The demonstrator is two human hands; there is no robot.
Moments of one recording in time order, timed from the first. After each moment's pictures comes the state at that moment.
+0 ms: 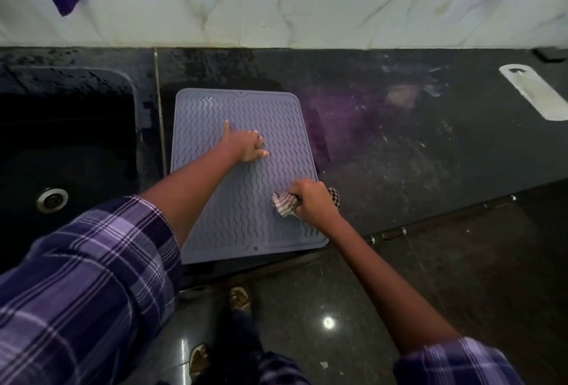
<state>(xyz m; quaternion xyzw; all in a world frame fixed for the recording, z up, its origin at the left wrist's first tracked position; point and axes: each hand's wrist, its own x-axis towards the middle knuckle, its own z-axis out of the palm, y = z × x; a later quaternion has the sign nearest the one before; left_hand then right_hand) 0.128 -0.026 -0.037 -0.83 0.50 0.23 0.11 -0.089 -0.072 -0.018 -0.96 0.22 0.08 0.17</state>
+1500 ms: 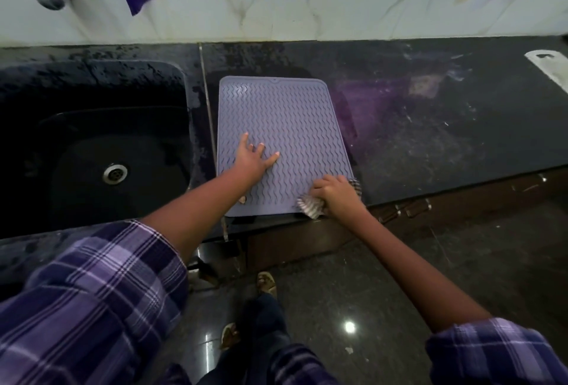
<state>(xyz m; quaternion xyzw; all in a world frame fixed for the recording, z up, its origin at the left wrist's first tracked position) 0.045 0.097 -0.014 -0.78 0.49 0.13 0.37 -0.136 -0.011 -0.025 -0.99 0.09 0.10 0.02</state>
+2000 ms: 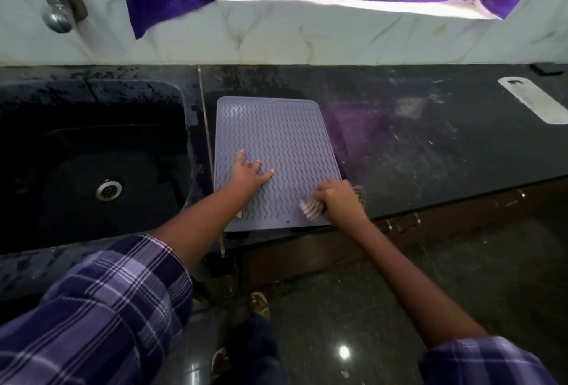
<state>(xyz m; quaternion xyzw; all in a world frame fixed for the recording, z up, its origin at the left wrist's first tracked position) 0.046 0.104 -0.009 -0.78 0.52 0.13 0.34 -0.137 -0.017 -0.007 -0.99 0.15 0.04 -0.01</state>
